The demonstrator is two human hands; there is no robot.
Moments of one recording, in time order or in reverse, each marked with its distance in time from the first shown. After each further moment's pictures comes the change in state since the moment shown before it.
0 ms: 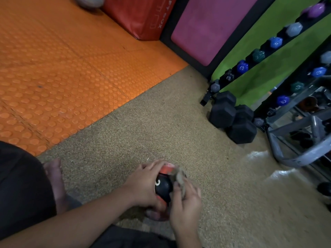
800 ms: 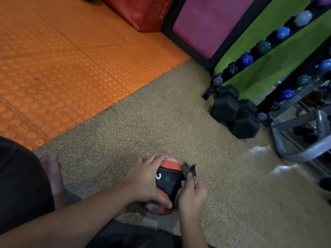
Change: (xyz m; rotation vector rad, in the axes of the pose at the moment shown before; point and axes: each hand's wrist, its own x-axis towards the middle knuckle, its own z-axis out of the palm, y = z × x) left_hand 0.000 0.006 0.000 0.020 0.067 -0.048; right_hand 0.018 0.019 0.008 0.172 0.116 0.391
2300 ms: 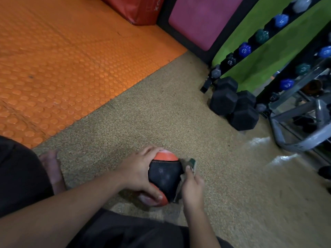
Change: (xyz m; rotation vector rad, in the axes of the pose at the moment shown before) left_hand 0.000 -0.023 -0.017 -0.041 -0.100 0.113; right_hand 0.006 0.000 -0.004 0.080 -0.170 0.277
